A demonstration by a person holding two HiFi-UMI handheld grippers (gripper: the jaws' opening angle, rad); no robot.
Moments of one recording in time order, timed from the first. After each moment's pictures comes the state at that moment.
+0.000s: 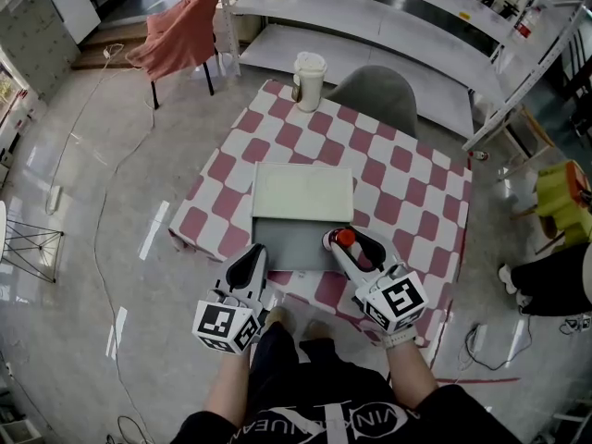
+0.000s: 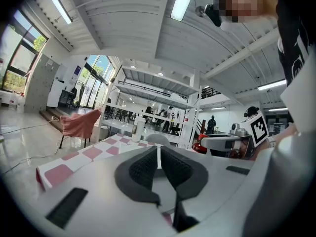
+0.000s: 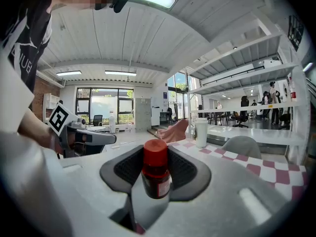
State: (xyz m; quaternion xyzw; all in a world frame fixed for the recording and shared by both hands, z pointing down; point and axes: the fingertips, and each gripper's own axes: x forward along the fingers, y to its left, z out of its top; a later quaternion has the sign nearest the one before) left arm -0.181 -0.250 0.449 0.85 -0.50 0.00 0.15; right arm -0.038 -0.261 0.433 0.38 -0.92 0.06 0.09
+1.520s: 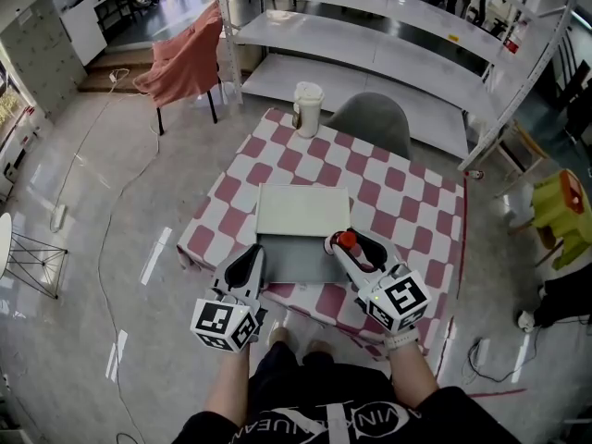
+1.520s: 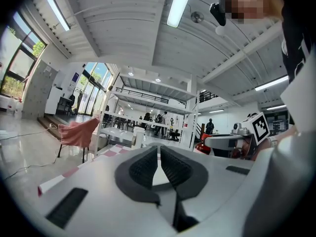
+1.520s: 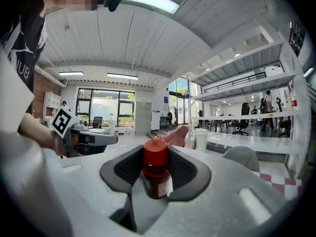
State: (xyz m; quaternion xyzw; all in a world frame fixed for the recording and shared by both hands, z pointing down) left arm -0.190 -0.257 0.408 0.86 -0.50 -0.02 0.12; right arm -0.038 -0.262 0.389 0.39 -0.92 0.03 0.08
